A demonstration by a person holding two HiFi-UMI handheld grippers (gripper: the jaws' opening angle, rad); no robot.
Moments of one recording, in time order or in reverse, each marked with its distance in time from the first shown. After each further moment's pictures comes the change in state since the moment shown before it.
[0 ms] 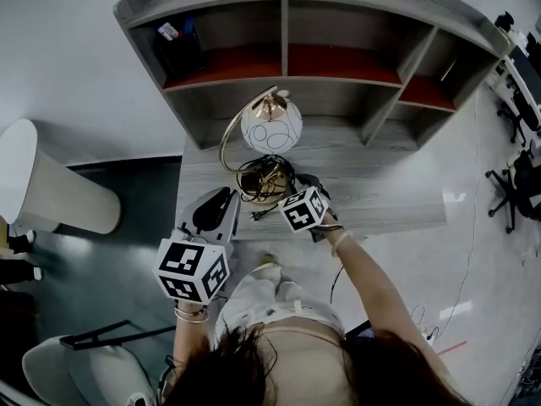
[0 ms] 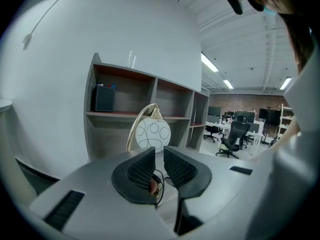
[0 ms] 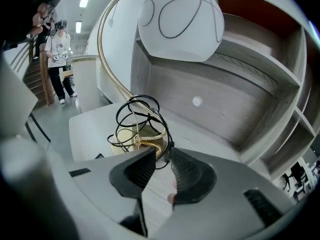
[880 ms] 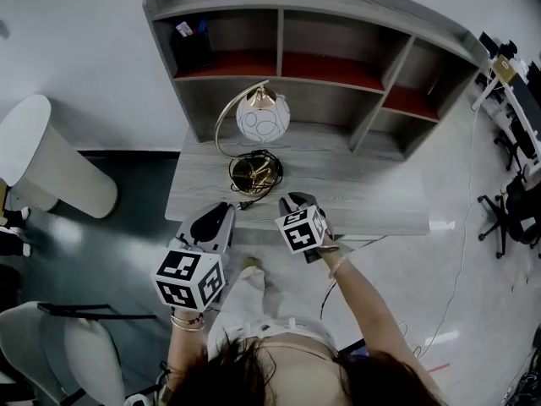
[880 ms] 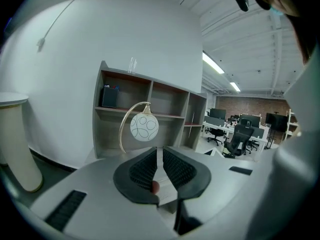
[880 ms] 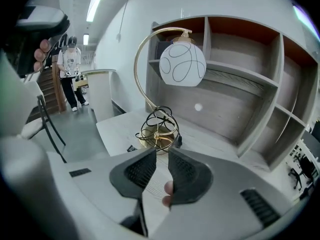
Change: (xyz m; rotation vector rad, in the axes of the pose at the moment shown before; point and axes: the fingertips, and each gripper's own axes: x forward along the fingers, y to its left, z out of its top) left arm -0.059 -0.067 -0.027 -0.068 0.003 0.074; right arm -0.101 0.025 -0.028 0.017 -0.082 0.090
